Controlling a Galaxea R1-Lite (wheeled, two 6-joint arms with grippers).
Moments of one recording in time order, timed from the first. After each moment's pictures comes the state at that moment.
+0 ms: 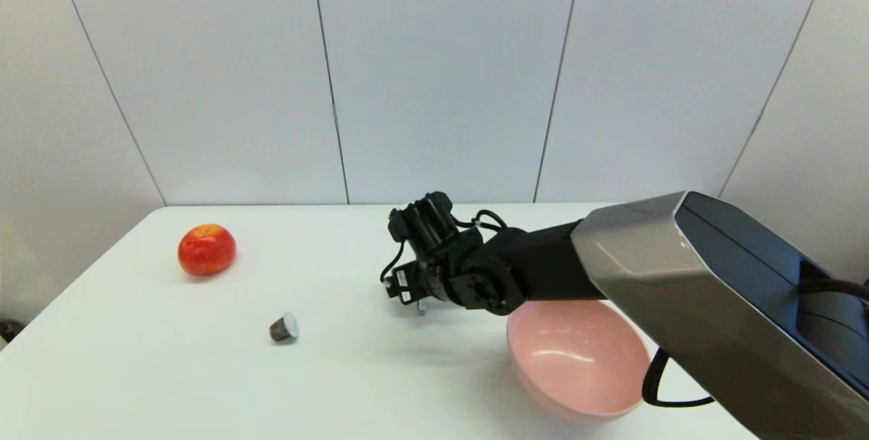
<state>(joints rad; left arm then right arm) -0.01 0.00 0.00 0.00 -0.01 0.04 0.79 2.41 -1.68 0.05 -0.29 0.19</state>
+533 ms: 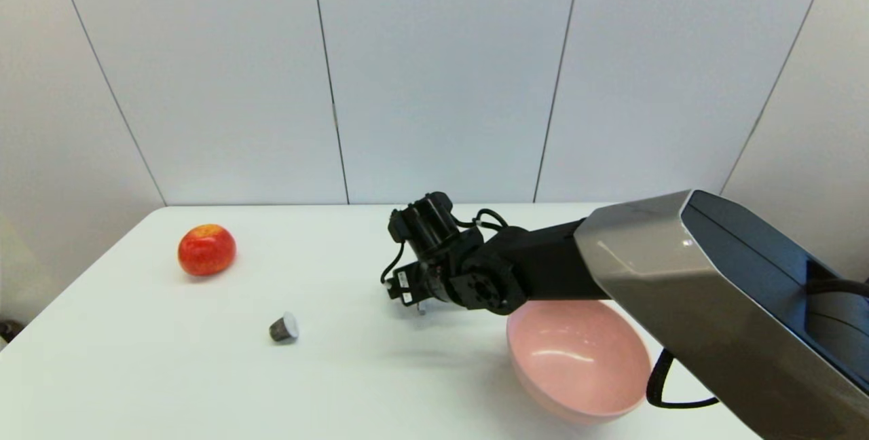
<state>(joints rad) -0.01 0.00 0.00 0.00 -0.01 0.04 0.80 2.41 -1.67 0.07 -0.29 0.20</state>
